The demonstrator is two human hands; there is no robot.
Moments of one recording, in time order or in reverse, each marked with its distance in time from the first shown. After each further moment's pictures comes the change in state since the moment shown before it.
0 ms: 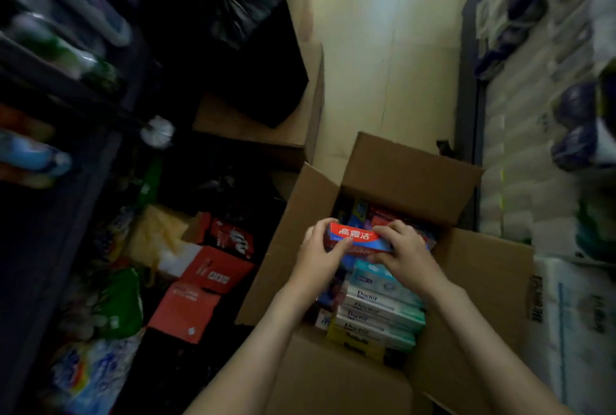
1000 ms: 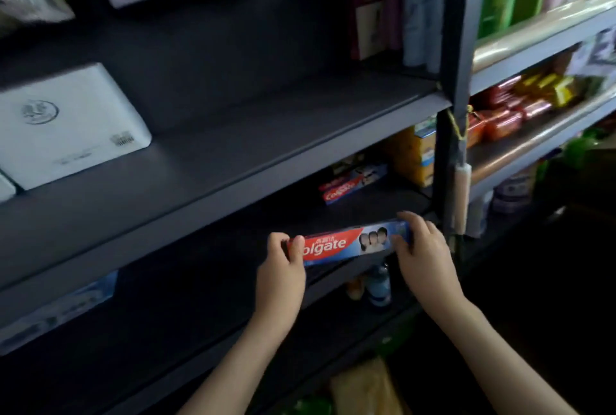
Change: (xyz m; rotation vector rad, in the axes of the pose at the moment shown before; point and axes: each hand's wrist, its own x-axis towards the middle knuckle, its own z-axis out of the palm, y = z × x) left_hand -0.158 -0.014 -0.535 -0.056 1.355 -0.099; right_hand 0.151 -0.616 0.051 0.267 0.130 -0.797
